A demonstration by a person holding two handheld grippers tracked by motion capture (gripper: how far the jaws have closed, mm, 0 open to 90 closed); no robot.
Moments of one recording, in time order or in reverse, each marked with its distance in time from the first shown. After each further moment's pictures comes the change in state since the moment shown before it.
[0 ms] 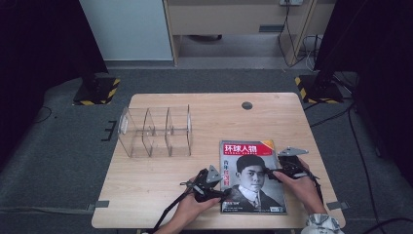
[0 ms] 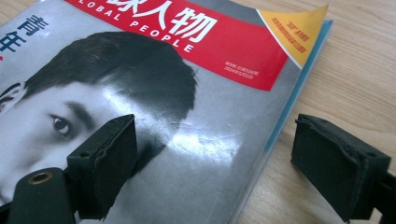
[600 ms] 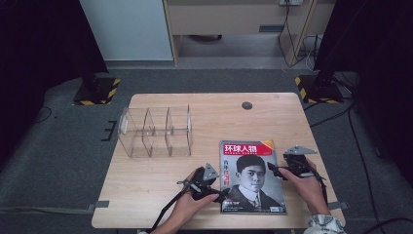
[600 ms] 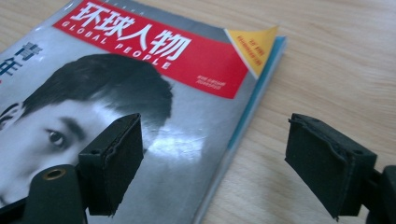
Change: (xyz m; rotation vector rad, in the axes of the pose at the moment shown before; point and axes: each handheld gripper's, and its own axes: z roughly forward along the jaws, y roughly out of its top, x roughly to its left) left arm 0.007 -0.001 -0.005 -0.010 0.024 -0.028; right arm -0.008 0.001 -0.016 -0.052 -0.037 0.050
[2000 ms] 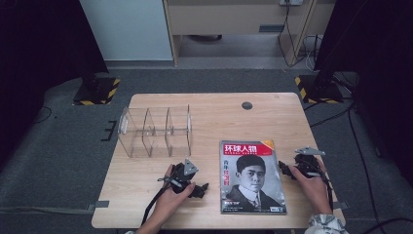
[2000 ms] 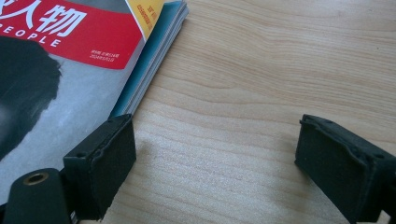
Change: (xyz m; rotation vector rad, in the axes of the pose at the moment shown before) left arm 0.051 -0.028 -0.026 0.062 0.146 -0.045; right arm -0.032 -0.017 0.000 0.029 -0.184 0.081
